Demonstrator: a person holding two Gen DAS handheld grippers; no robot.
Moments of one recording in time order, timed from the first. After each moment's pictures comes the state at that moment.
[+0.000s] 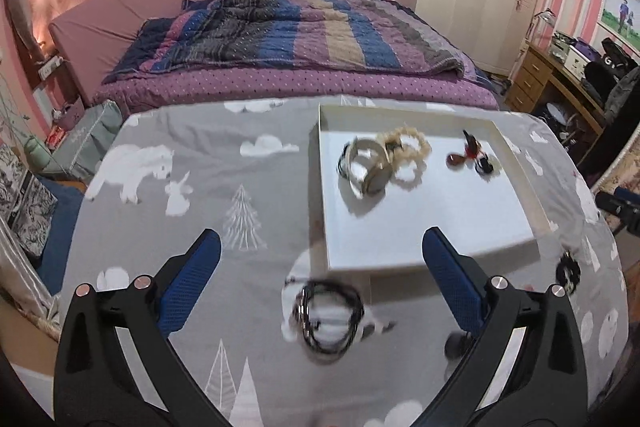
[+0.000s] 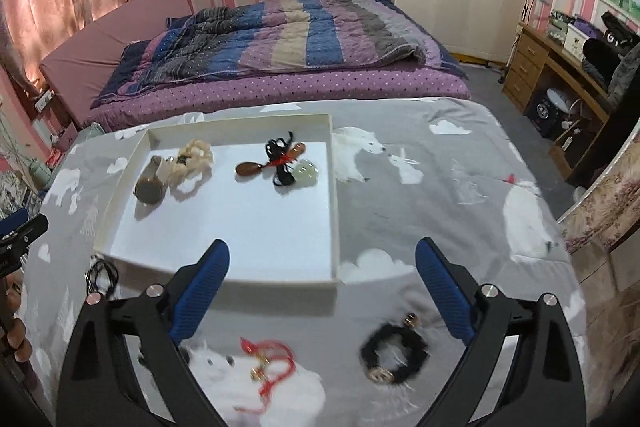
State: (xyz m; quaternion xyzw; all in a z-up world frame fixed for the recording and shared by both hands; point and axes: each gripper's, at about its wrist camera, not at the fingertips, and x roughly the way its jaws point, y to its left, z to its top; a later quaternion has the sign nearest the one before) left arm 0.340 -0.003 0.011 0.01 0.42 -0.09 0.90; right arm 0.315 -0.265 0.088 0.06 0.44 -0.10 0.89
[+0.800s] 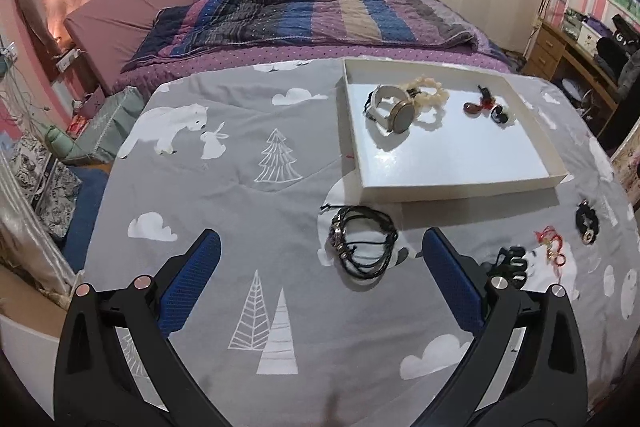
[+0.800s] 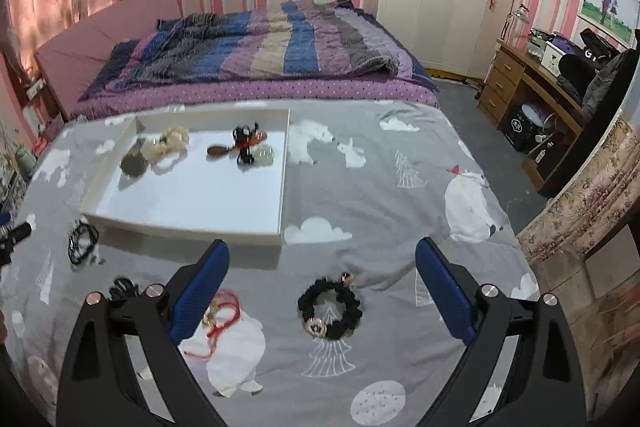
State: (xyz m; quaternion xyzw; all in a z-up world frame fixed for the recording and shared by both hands) left arm 0.291 0.015 -0.004 0.05 0.44 -0.06 0.89; right arm 0.252 -0.279 0.091 0.03 0.44 -0.12 0.89
